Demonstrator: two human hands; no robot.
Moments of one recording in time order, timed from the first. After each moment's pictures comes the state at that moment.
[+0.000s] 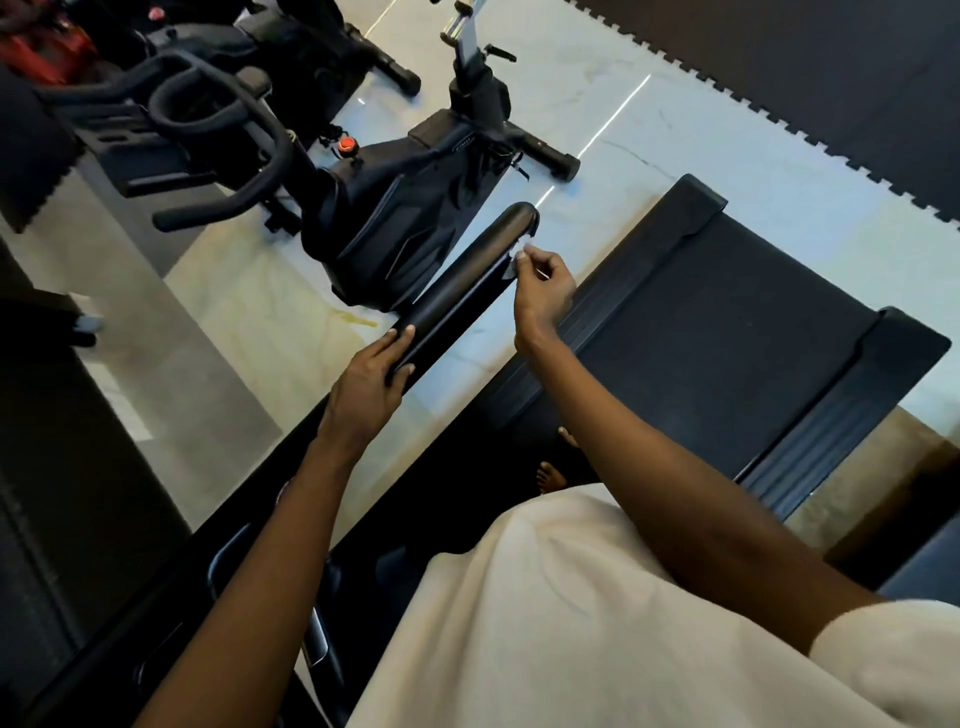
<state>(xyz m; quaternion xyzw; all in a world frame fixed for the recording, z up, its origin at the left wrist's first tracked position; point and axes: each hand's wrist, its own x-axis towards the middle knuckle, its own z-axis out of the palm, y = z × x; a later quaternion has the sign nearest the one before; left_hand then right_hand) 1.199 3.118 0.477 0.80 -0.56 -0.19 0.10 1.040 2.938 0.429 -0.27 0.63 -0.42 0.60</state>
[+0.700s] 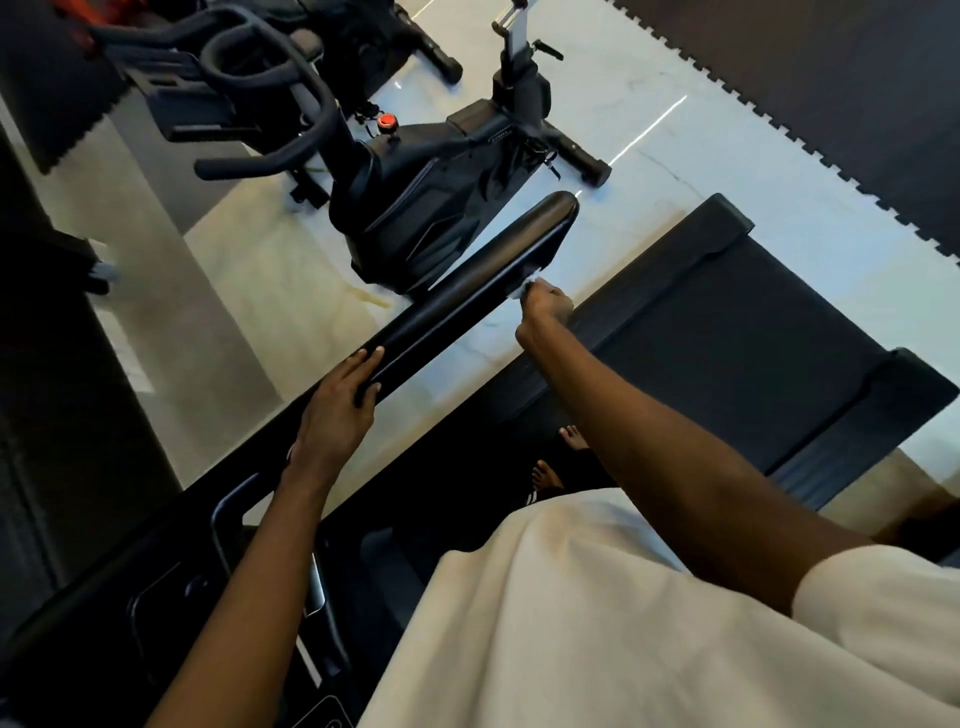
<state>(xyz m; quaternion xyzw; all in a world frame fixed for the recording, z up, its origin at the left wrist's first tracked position) 1.212 3.204 0.487 0.85 -0.48 -0.18 0.11 1.066 2.957 0.412 -0.11 0.69 -0.26 0.66</state>
